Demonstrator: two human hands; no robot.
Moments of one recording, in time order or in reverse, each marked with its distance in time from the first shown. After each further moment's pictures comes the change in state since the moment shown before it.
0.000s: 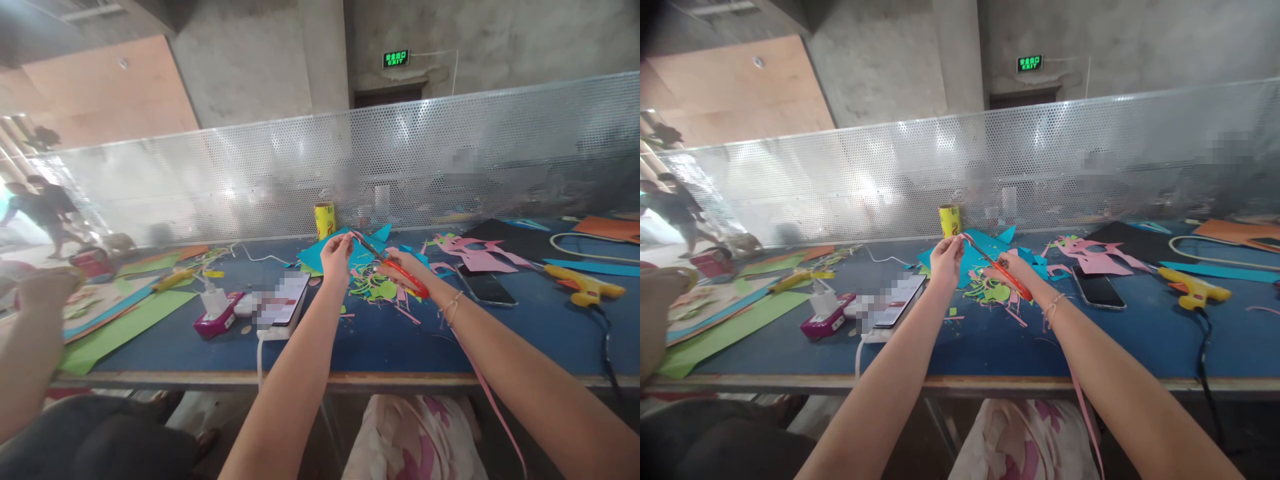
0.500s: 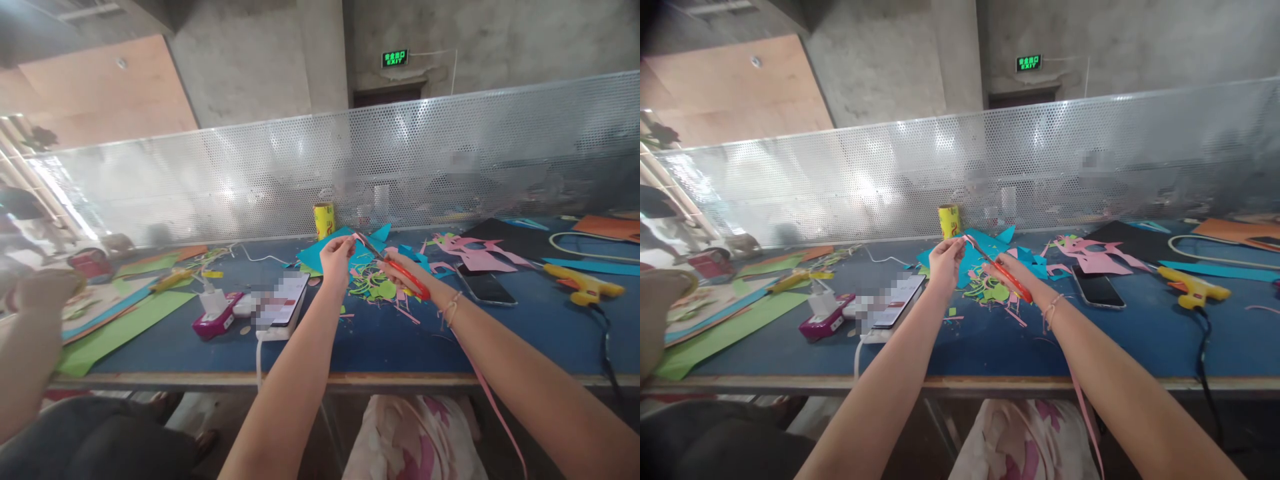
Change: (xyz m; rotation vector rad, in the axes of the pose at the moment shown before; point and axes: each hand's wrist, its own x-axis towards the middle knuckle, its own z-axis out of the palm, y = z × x) left_hand -0.002 0.002 -0.001 0.062 -0.008 -0.012; right_hand -0.009 -0.007 0.001 0.102 -0.077 0.002
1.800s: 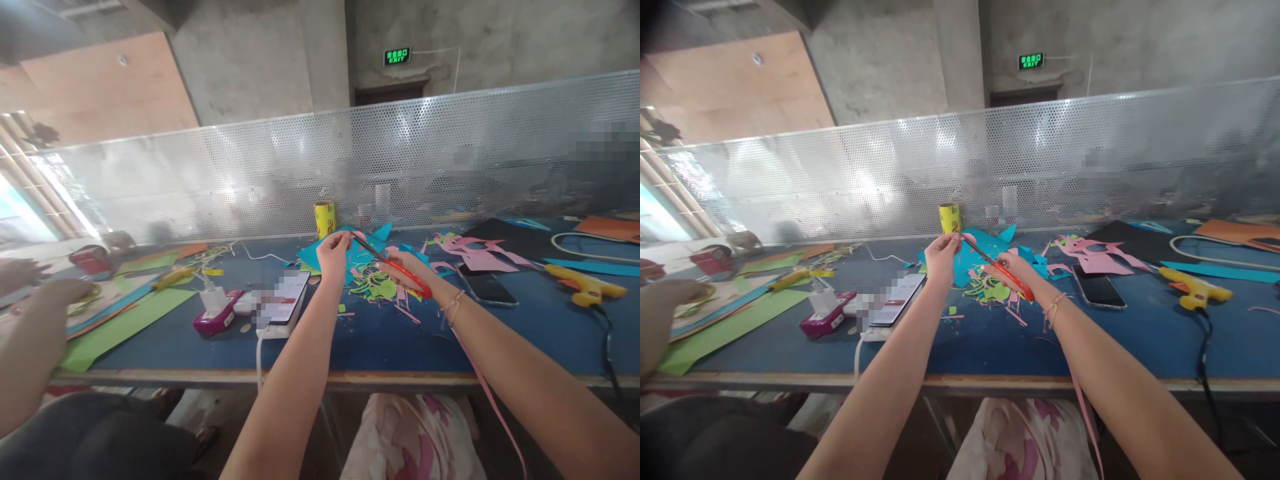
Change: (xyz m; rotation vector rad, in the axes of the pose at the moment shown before) left_hand 0.006 0.003 -0.005 0.245 -0.016 0.202; right_hand 0.006 0.006 -0.005 -0.167 0.046 -0.046
